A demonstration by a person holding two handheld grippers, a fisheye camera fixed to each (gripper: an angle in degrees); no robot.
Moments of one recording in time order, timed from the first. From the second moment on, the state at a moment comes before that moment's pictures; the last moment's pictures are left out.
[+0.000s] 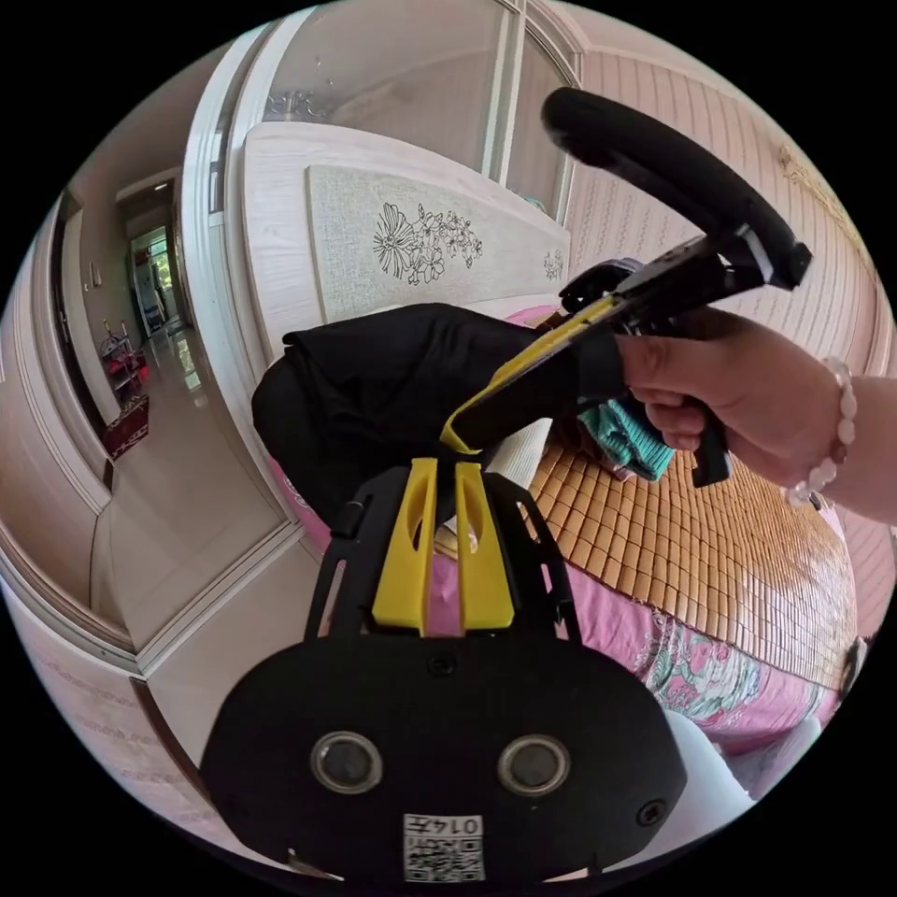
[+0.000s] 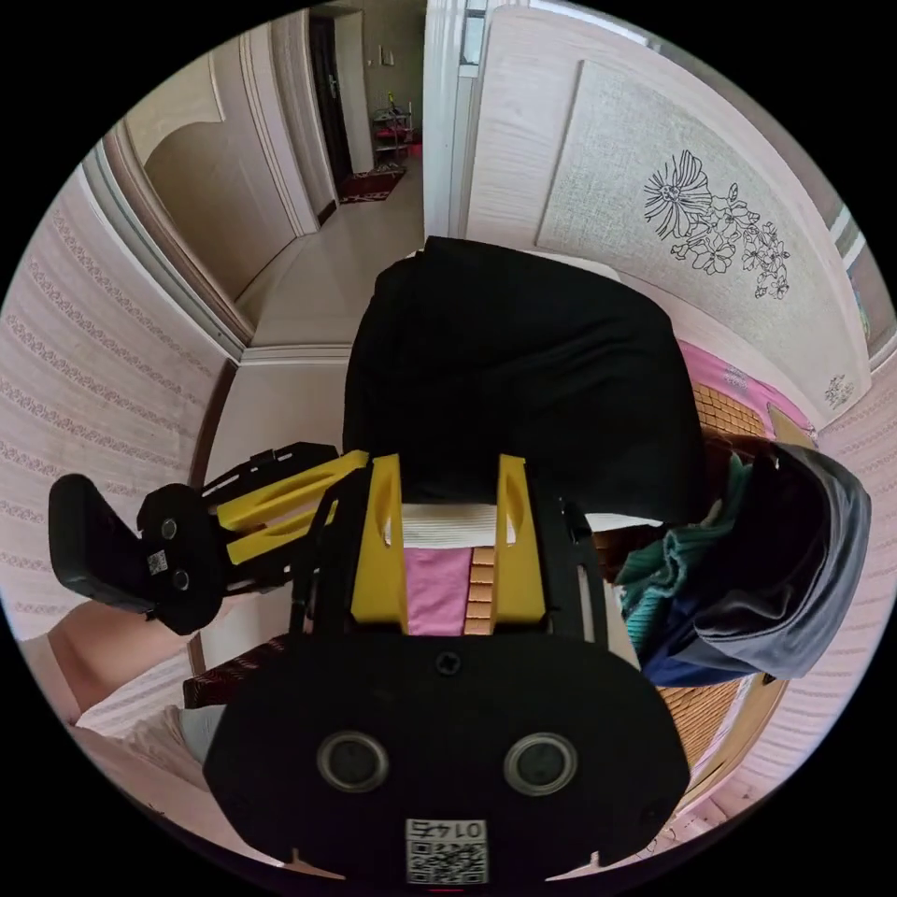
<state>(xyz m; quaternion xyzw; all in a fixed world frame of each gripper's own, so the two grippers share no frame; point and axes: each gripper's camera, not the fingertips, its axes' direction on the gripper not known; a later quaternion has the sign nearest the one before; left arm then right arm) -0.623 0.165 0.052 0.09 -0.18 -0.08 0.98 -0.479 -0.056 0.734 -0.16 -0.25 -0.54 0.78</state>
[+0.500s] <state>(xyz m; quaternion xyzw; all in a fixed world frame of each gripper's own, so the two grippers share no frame) -0.519 0.140 -0.054 0.24 -0.19 0.09 0.95 -0.331 -0.139 0.677 -0.10 -0.44 -0.43 0.79</state>
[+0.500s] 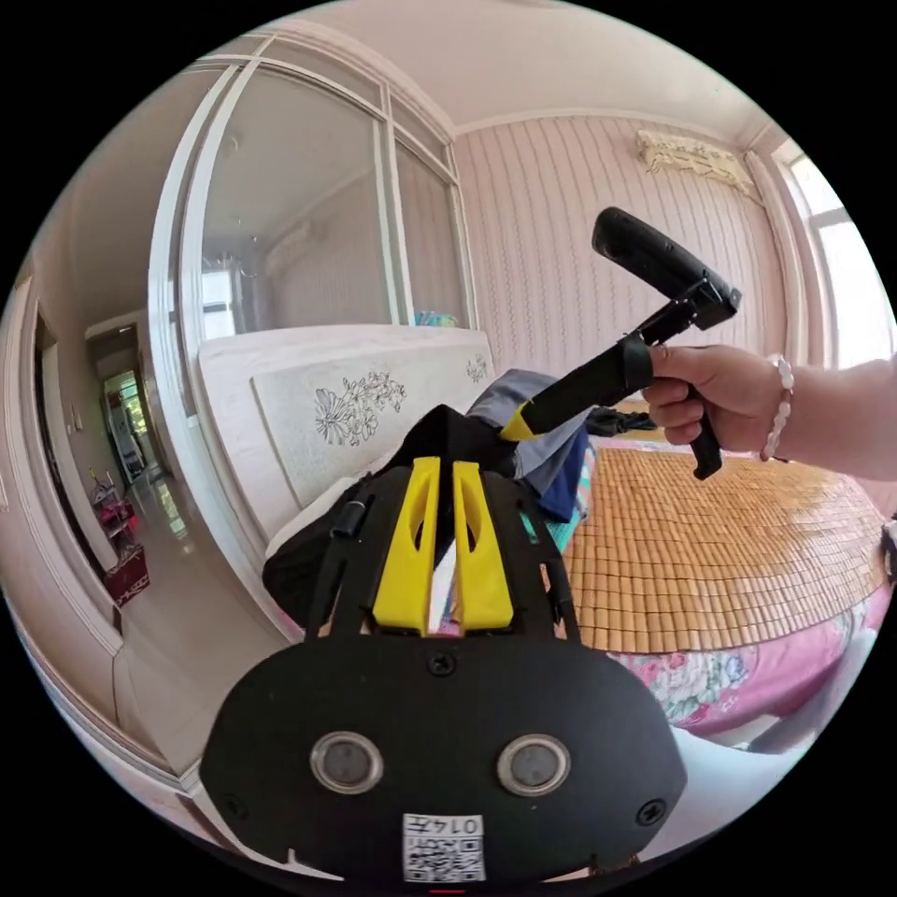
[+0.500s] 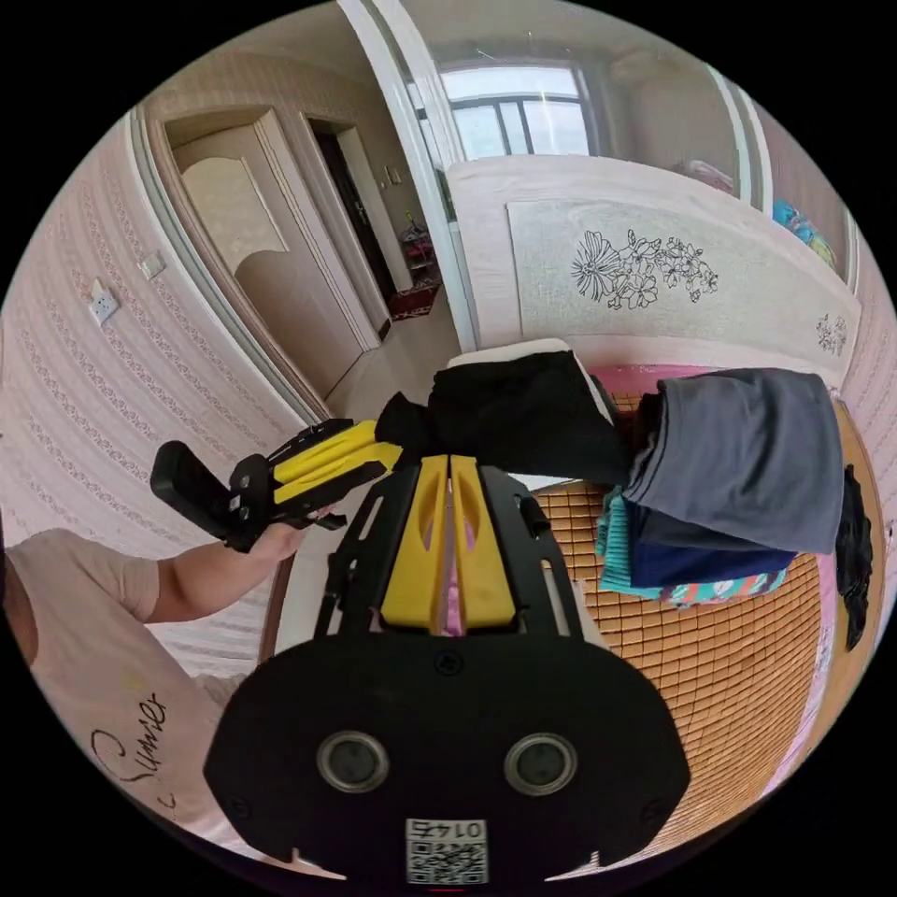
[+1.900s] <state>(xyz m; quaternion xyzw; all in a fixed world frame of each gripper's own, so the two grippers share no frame) -0.520 0.312 0.034 -0.14 0.04 -0.04 0.99 -0.079 0.042 0.729 -0.31 -0.33 -0.30 0.84</state>
